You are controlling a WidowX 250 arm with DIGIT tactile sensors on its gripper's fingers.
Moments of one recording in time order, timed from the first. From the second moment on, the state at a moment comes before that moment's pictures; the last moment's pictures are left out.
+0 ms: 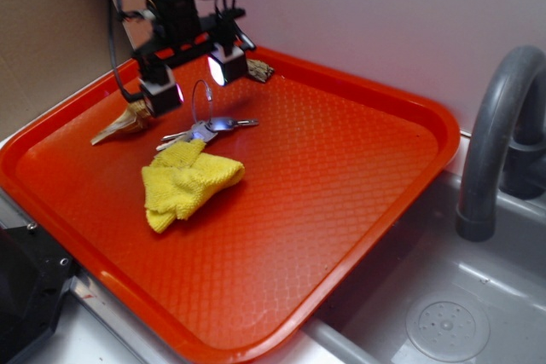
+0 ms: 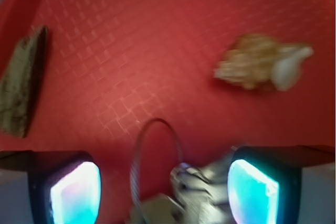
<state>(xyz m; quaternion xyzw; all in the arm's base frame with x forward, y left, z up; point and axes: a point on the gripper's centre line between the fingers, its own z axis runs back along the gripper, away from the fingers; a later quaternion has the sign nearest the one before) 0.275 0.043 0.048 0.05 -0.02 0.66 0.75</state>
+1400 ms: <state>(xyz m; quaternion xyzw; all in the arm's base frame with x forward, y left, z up) 0.277 0.032 0.102 -0.01 -0.03 0.51 0.86</state>
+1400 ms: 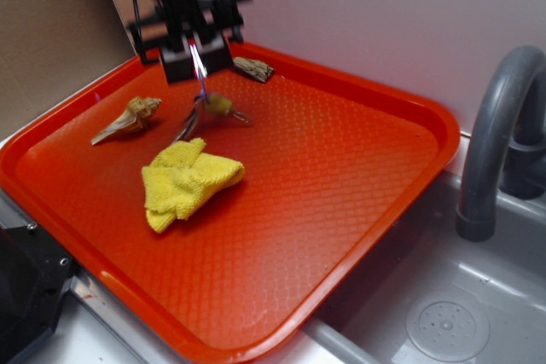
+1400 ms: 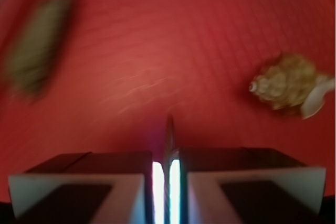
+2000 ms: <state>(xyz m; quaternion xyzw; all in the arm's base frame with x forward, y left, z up) 0.272 0.029 0.257 -0.10 -0.07 0.15 0.98</state>
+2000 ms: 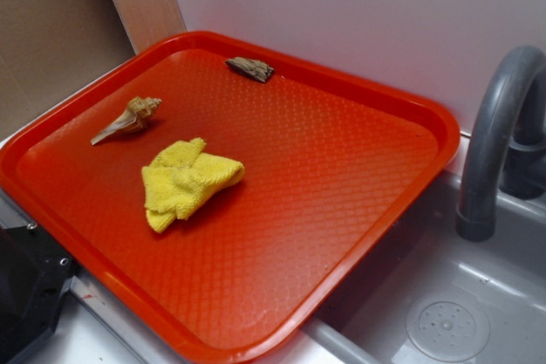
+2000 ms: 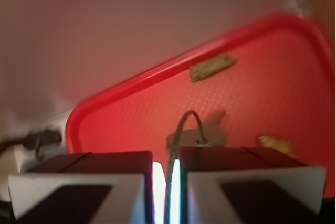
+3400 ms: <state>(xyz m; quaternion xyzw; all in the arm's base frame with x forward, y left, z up) 0.274 0.003 0.303 -0.01 -0.04 -0.07 1.00</state>
